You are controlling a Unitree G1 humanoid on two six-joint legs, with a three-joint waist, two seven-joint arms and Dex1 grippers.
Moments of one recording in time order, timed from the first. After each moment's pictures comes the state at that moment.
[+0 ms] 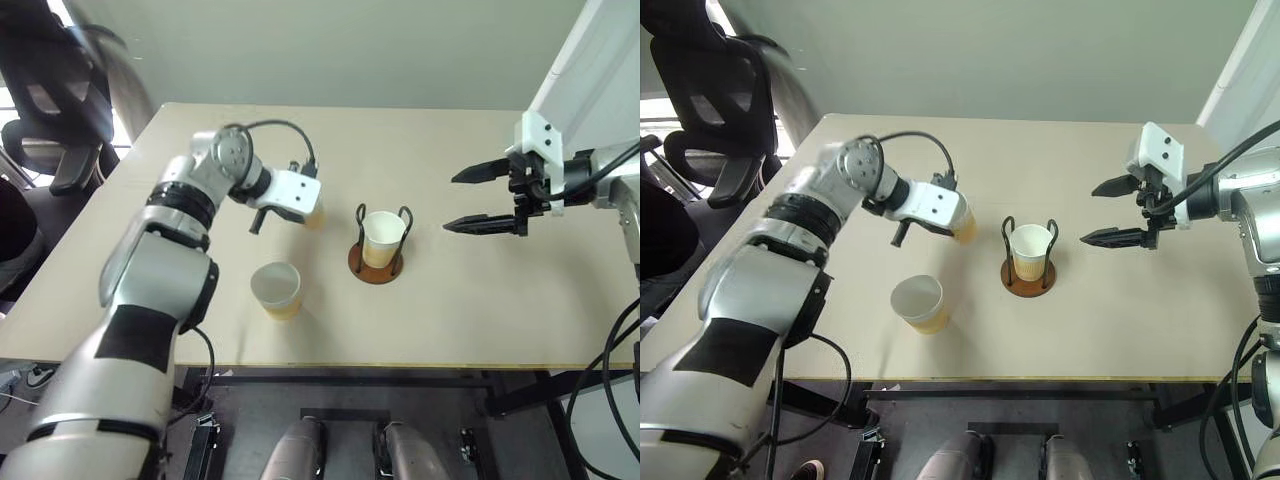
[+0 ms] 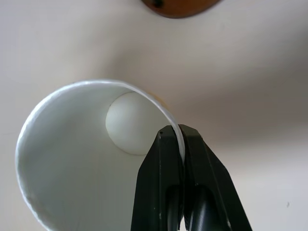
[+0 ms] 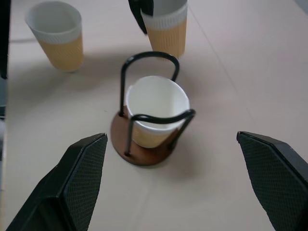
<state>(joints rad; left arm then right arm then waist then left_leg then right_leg) -1.50 0.48 -0.39 1.36 0.49 -0.57 -1.29 -0.94 -0.94 0.13 0.16 0.25 0.51 1.38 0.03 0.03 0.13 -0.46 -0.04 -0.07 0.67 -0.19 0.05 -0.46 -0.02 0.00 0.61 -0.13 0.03</state>
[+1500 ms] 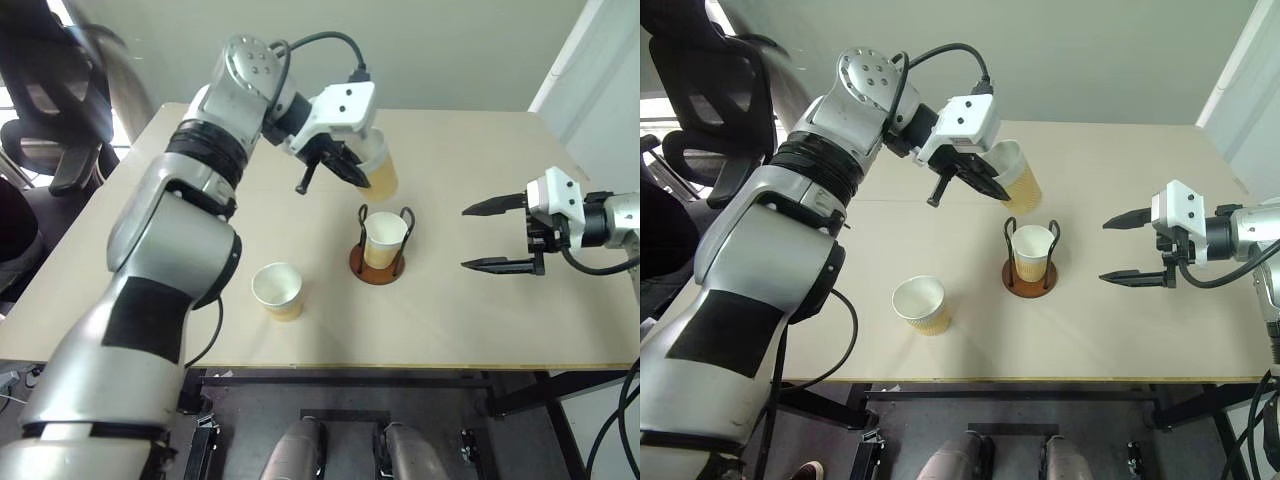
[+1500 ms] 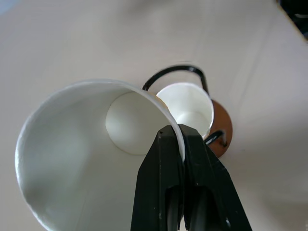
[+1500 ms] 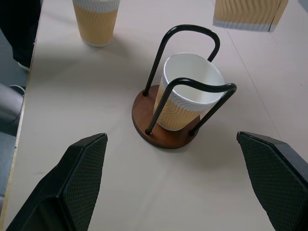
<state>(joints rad) -1.69 0.40 -0.61 1.22 -0.16 -0.24 -1.58 -0.67 -0.97 0.00 0.14 0.31 0.19 1.46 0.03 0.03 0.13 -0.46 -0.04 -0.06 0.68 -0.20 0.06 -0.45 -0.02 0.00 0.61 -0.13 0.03</state>
